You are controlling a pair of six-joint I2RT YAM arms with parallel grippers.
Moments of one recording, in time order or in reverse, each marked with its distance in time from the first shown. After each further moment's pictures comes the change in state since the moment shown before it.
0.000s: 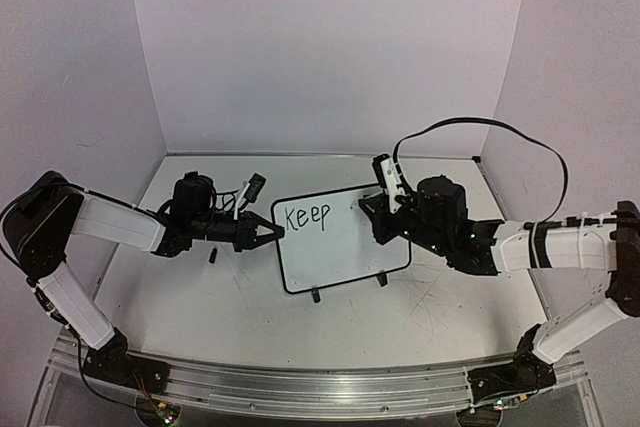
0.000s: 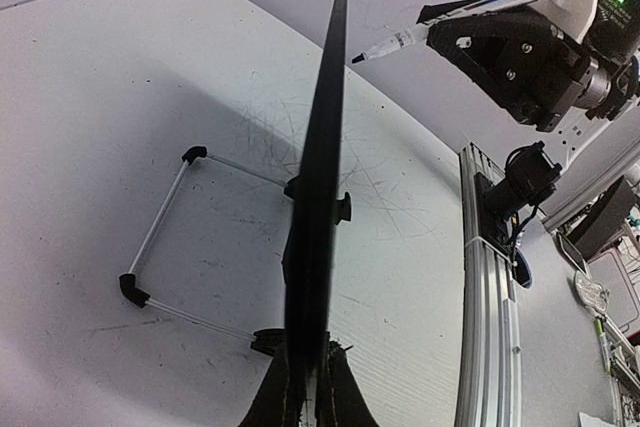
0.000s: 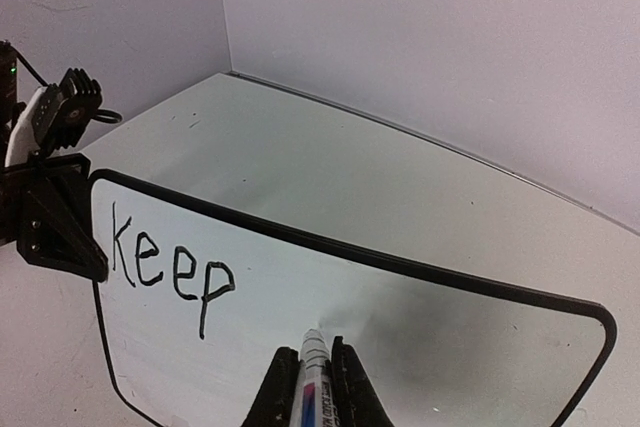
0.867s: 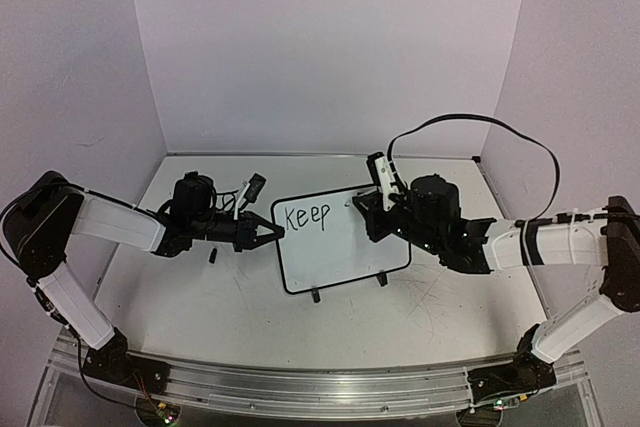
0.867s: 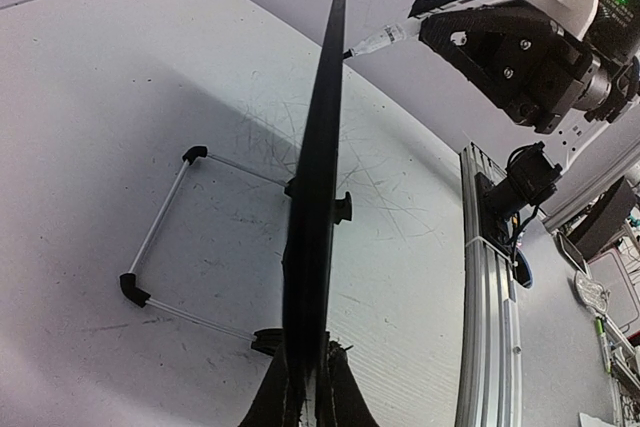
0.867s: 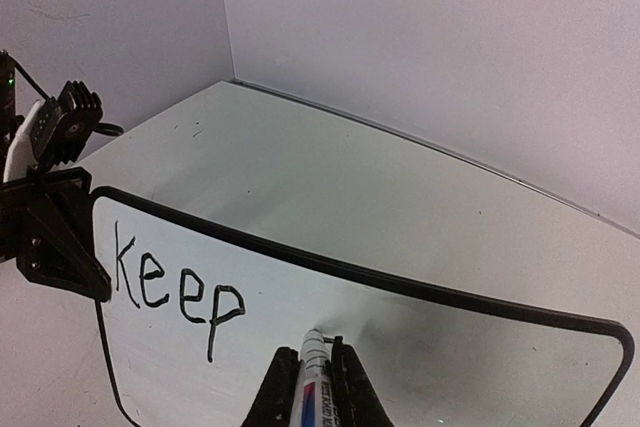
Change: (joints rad) left arm 0.000 0.000 0.001 -0.002 -0.001 0.001; right arm 0.001 0.054 0.029 0.044 0.004 0.007
